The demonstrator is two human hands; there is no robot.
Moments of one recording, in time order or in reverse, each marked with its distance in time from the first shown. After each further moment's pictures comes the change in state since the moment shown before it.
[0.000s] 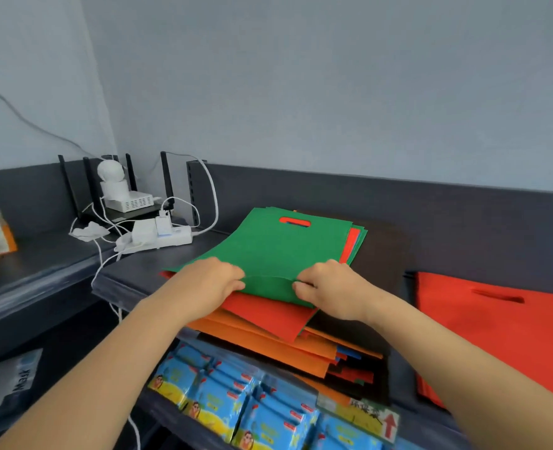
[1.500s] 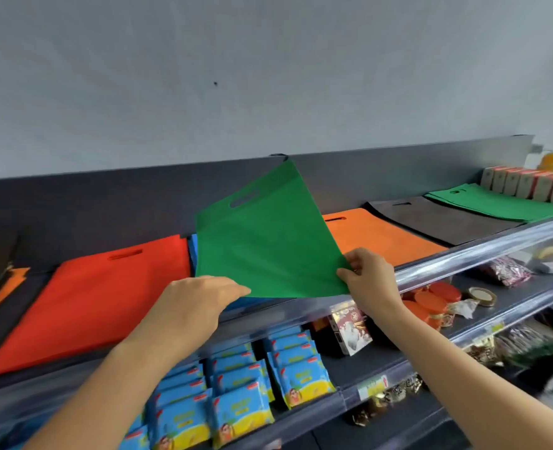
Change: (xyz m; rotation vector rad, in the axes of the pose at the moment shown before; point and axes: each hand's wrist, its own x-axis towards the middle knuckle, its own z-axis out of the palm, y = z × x) left_hand -0.054 0.492 -0.011 -0.141 0.400 0.972; right_hand -0.553 0.148 -0.091 0.151 0.858 1.256
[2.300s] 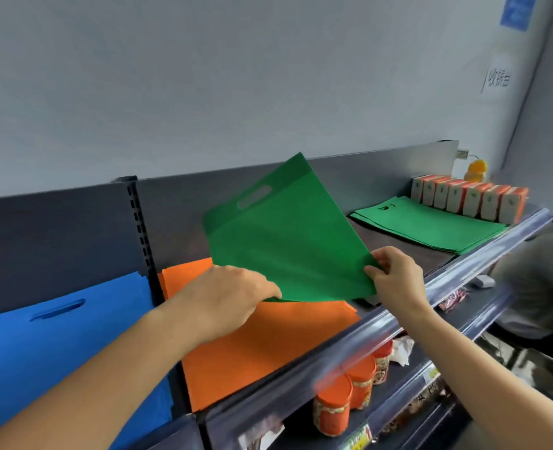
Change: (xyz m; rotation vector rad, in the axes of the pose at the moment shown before) left_hand 0.328 0.123 0.105 -0.214 -0.137 0.277; right_hand 0.221 0.208 -0.135 0.007 0.243 0.156
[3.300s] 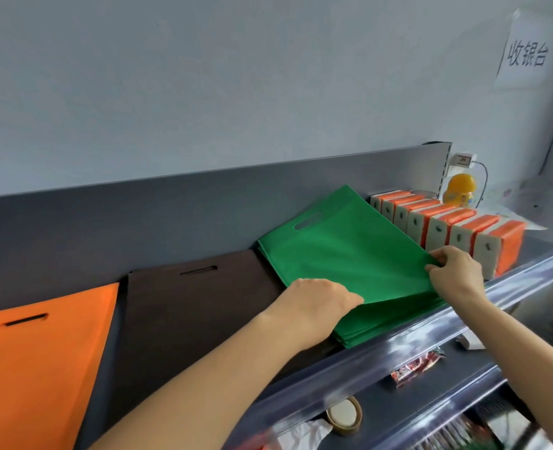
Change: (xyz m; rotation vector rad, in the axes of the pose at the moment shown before) left_hand 0.428 0.183 0.116 -0.045 -0.103 -0.024; right_hand 0.359 0.275 -0.159 -0.218 0.010 0.100
